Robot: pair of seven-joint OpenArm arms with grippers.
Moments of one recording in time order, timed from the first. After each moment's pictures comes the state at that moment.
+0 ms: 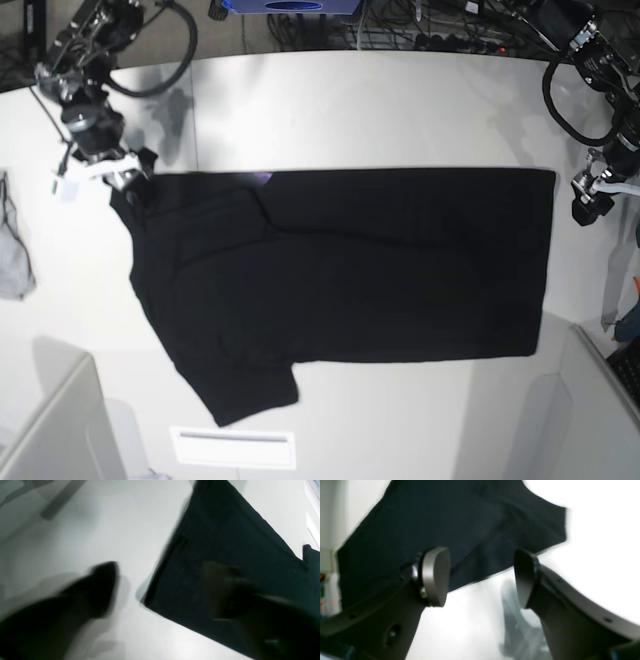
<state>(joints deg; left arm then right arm) 8.5 -14.4 -54.2 94.8 -43.8 -14.3 65.2 -19.6 -4.3 34.8 112.8 37.4 8.9 -54.9</state>
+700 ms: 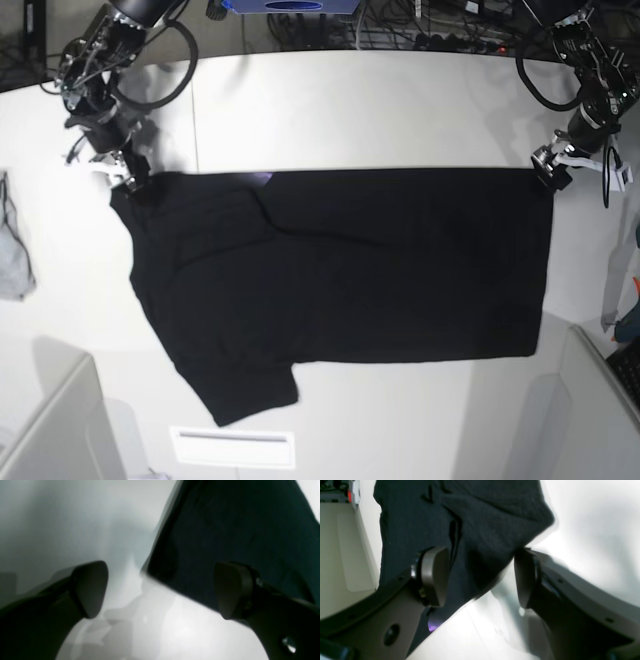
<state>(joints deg) 13.8 -14.7 -43.1 81.8 -44.7 -15.1 51.7 -9.9 -3.8 42.2 85.7 46.6 9.4 -50.7</state>
